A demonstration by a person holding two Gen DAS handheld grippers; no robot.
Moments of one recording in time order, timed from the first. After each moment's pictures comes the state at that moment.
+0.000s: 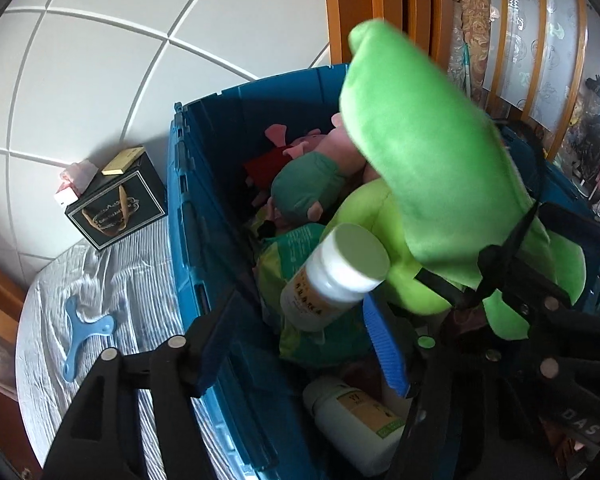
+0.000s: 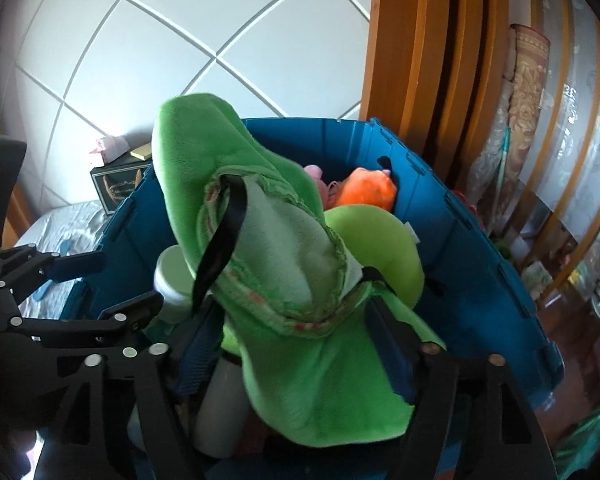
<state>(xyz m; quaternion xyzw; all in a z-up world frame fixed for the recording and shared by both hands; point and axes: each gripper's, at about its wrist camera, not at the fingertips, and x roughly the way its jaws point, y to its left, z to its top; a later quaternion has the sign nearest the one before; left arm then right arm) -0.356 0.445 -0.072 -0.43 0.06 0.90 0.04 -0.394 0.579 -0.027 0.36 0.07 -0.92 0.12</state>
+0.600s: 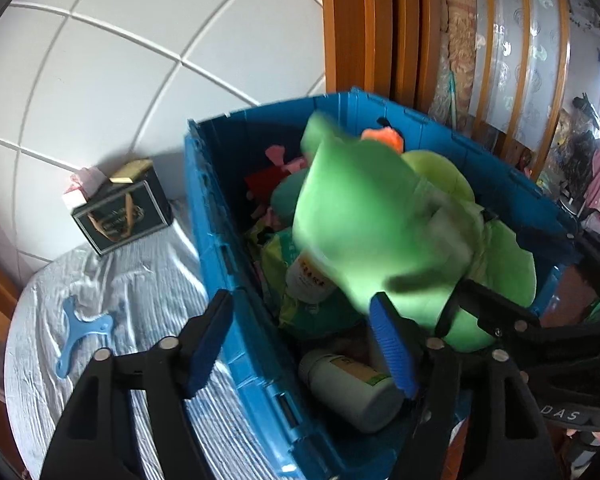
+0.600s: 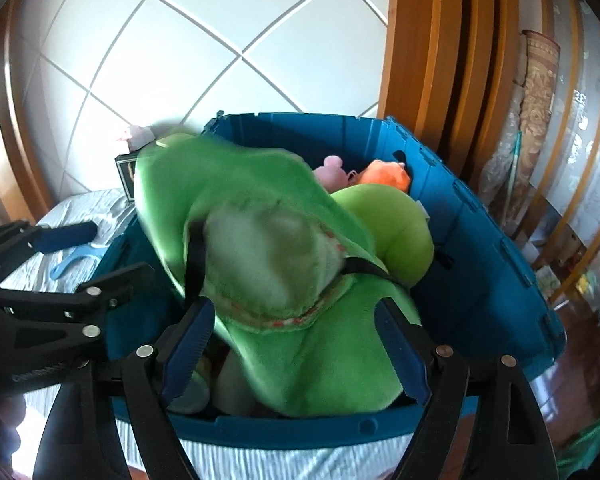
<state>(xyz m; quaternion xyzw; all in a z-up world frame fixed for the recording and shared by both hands) -0.286 0.430 -0.049 -0.36 0.05 0.93 0.04 -0.343 0.575 -0.029 0.35 0.08 -0.92 0.15</state>
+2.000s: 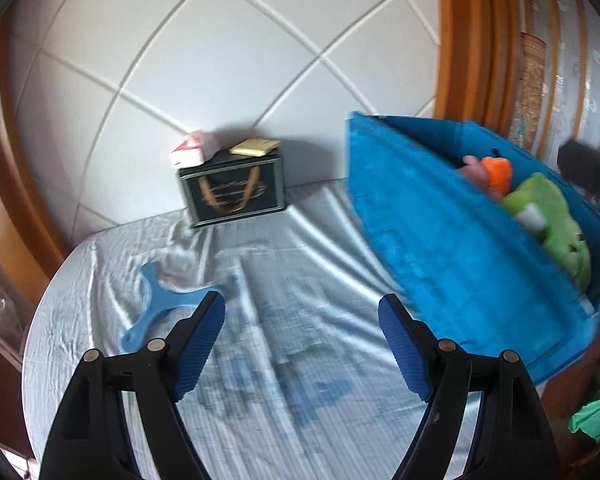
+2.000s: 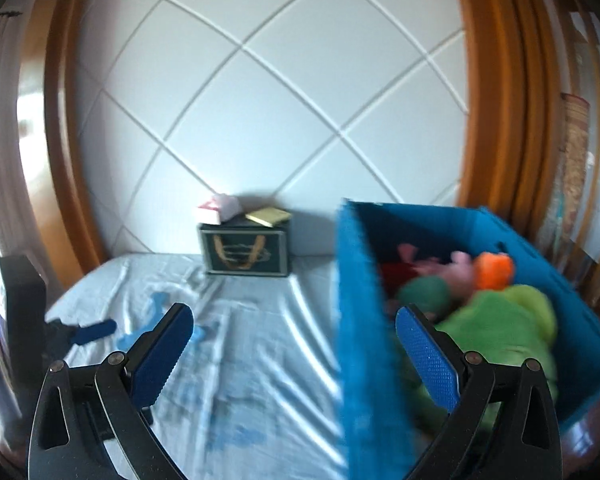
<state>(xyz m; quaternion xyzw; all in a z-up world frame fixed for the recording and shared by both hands) -0.230 0.147 -0.083 -0.35 -0.01 0.94 -0.04 -0.286 0.329 0.012 0.23 0.05 -0.95 0.22</state>
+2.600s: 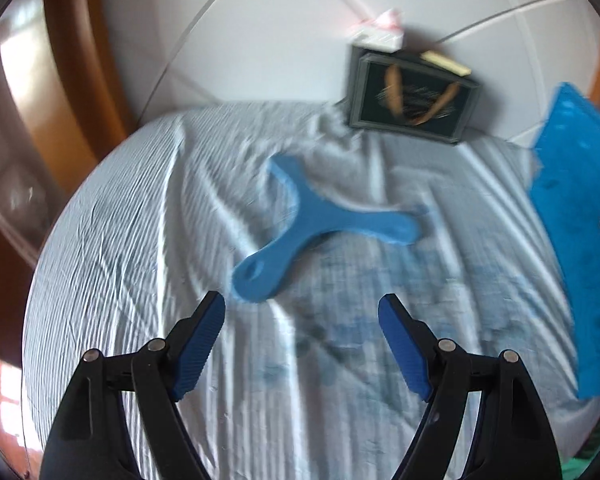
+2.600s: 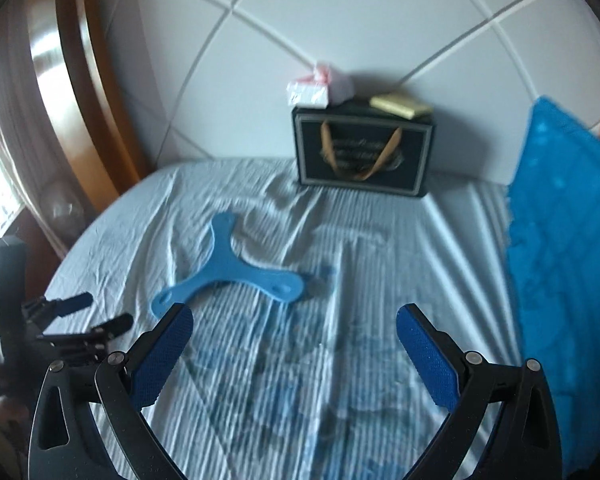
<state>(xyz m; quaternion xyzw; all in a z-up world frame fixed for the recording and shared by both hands) -0.276 -0.121 -0.258 -0.46 -0.11 0.86 -0.19 -0.404 0.102 -0.176 0.40 0.10 -0.86 0.32</state>
